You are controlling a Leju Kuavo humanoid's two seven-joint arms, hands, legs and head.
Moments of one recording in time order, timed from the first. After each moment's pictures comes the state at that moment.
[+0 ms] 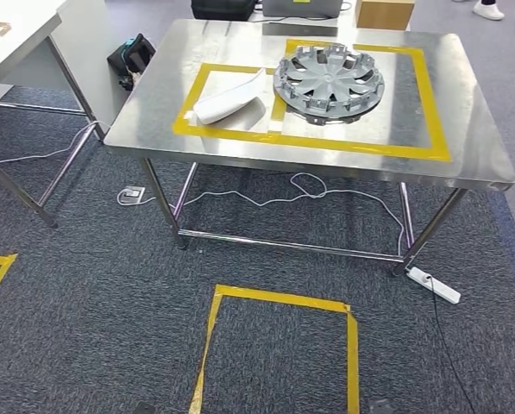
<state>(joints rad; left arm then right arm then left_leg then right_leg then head) -0.07 -0.20 0.86 -0.21 -1.29 0.47 0.06 -0.03 0.06 -0.35 -0.27 0.74 -0.36 0.01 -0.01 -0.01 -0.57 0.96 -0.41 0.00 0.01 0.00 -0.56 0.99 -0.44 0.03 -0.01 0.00</state>
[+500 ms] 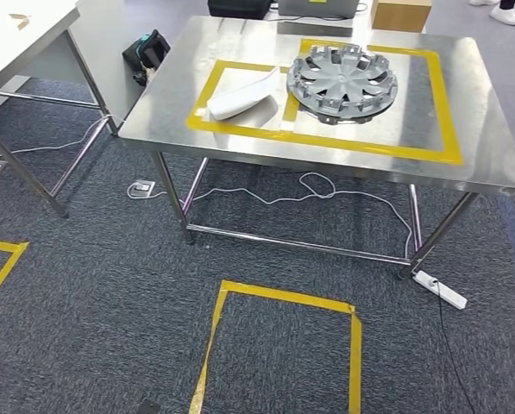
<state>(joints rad) -0.07 -0.22 0.86 -0.21 -1.30 0.49 0.08 -0.02 0.10 -0.36 -0.21 0.86 -0.42 0.19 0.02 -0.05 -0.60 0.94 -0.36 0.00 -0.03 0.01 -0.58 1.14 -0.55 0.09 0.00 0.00</state>
